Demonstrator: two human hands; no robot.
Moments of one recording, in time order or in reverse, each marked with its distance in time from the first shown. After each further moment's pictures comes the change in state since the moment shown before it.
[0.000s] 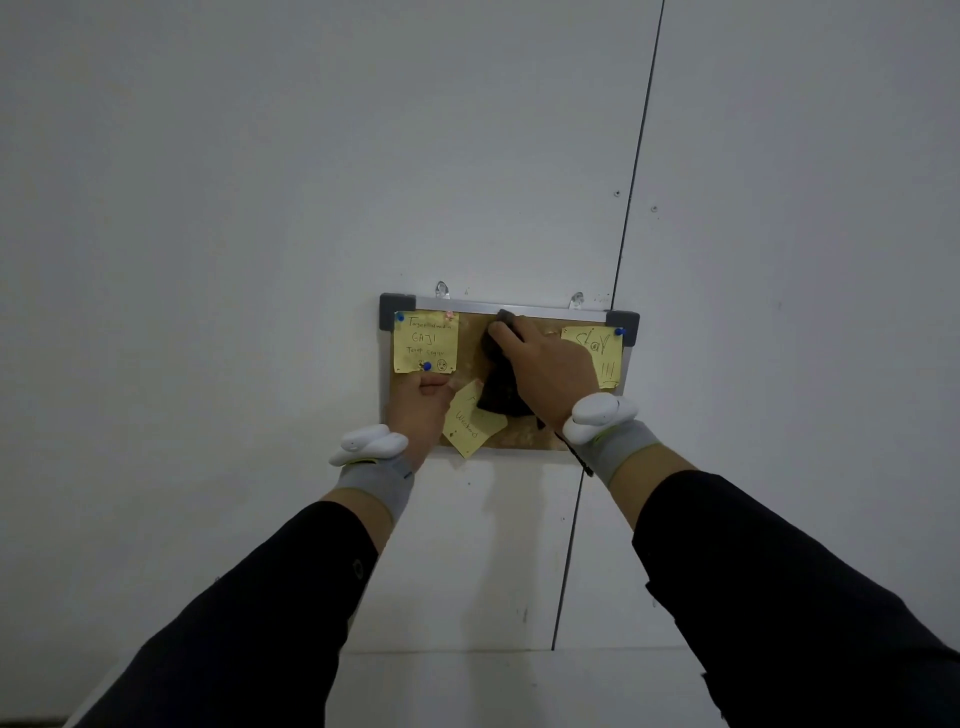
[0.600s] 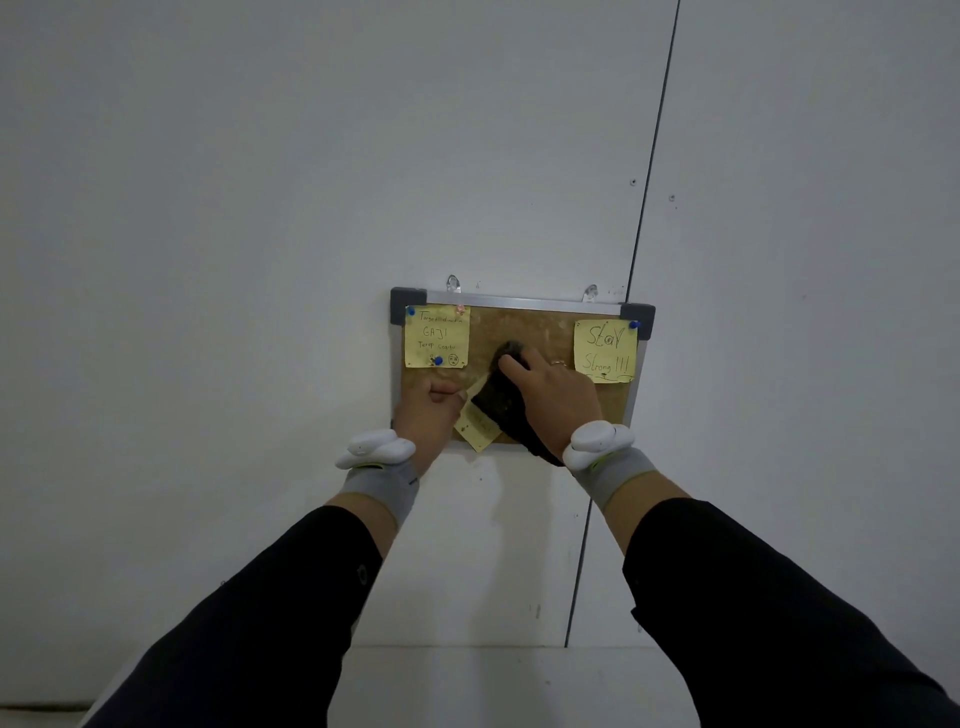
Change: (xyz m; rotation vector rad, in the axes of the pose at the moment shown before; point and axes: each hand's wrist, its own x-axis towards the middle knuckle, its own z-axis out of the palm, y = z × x) left_hand -0.001 -0.015 -0.004 0.133 -0.006 0.007; right_hand -0.024 -0.009 0.031 0.050 -0.106 0.022
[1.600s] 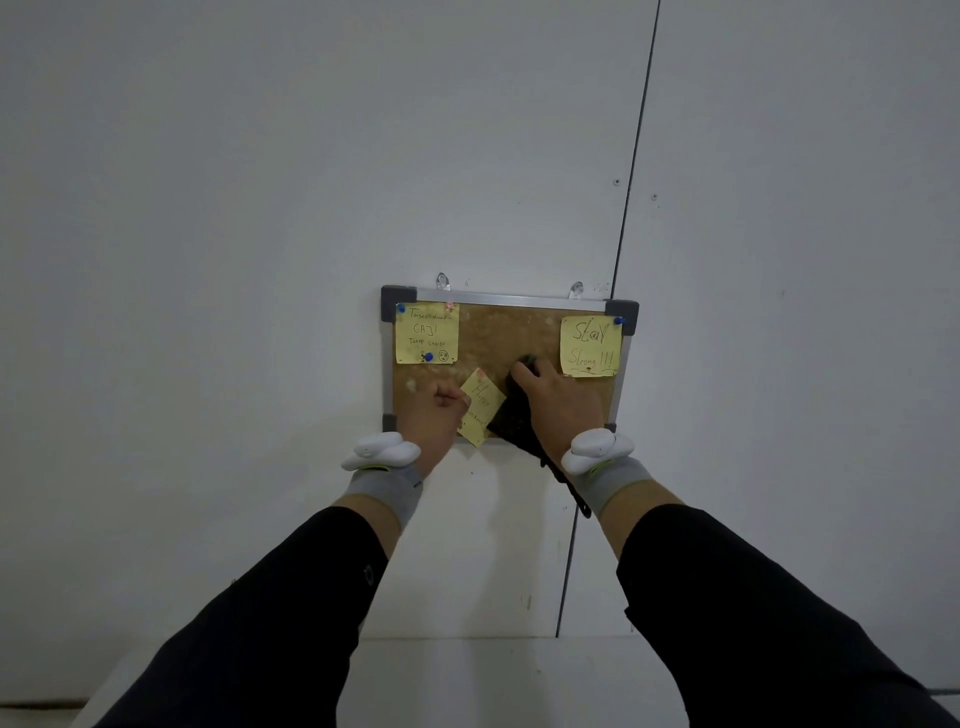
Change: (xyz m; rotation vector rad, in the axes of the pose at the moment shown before) left_hand -0.019 0.005 0.009 -0.003 -0.080 0.046; right_hand -0.021 0.005 0.000 0.019 -0.075 0.161
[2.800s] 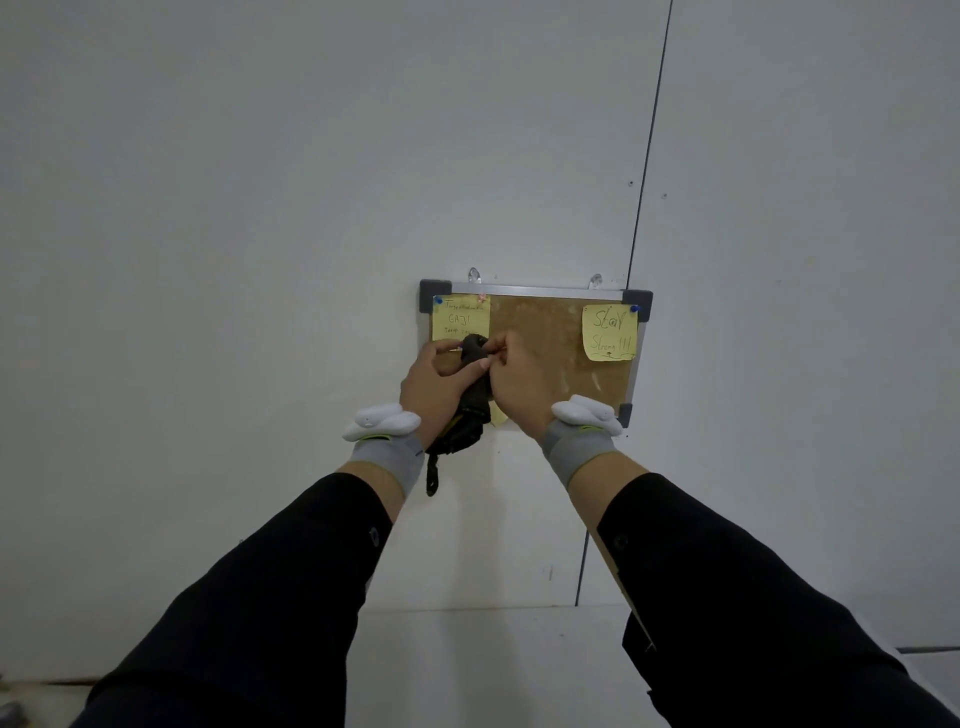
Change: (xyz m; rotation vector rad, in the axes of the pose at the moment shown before) left_hand -0.033 0.027 -0.058 -0.051 -0.025 0.090; right_hand 0.009 -0.099 -0.052 1.156 -0.072 0.456
